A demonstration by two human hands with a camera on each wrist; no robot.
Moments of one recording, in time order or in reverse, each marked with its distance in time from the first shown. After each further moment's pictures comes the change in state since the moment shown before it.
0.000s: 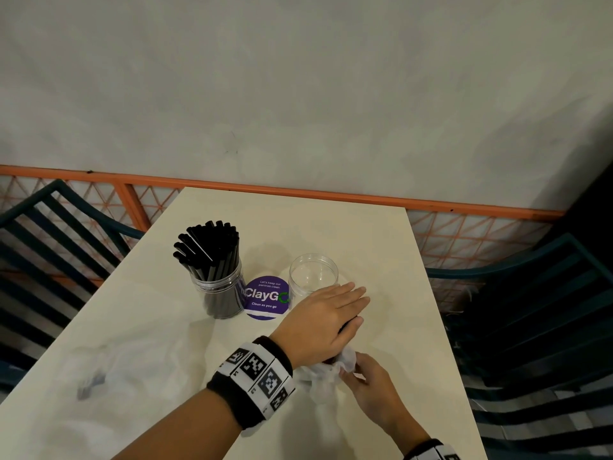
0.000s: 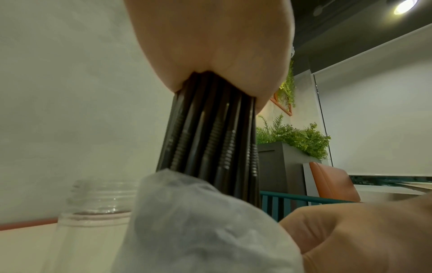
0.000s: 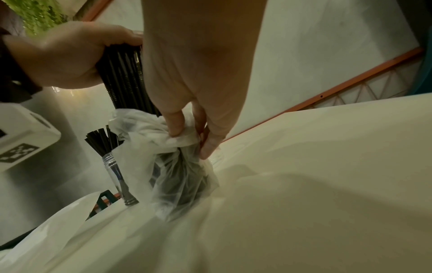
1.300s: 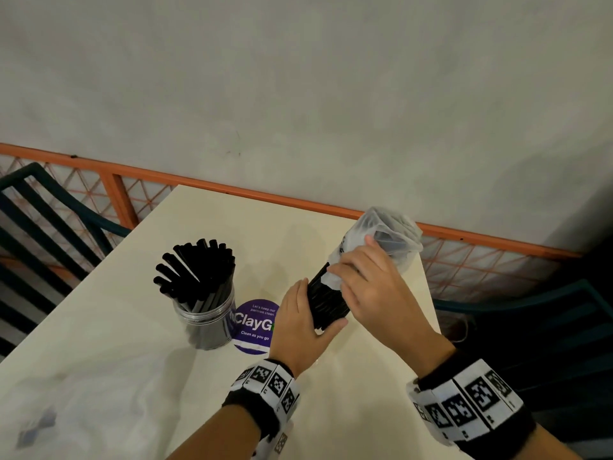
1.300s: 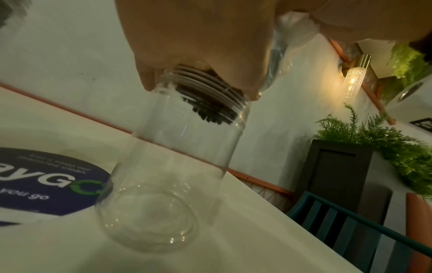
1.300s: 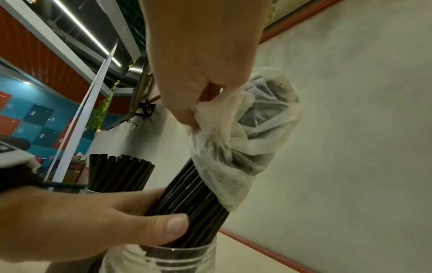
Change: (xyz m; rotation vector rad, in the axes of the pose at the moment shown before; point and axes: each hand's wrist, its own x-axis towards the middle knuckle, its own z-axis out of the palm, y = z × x) left_hand 0.027 -0.079 0.063 -0.322 0.359 -0.667; right_hand 0.115 -0.170 -0.065 -1.041 0.337 -1.066
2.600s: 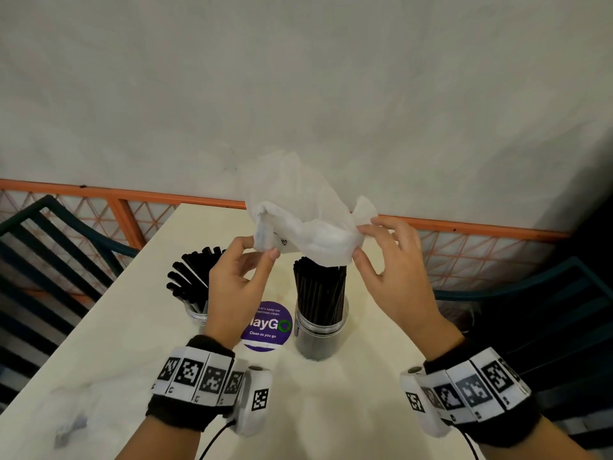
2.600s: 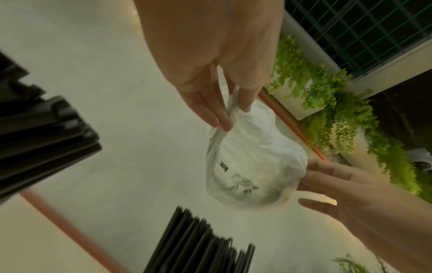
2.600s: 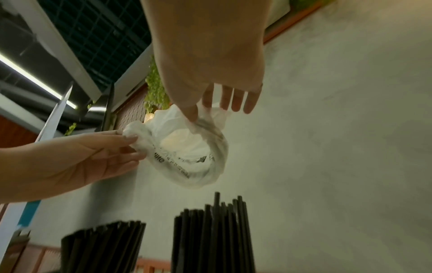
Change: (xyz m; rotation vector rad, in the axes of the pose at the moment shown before) left_hand 0.010 0.048 -0.135 -0.537 0.278 0.073; right_hand -0.009 -0.002 -0.033 0.317 0.239 0.522
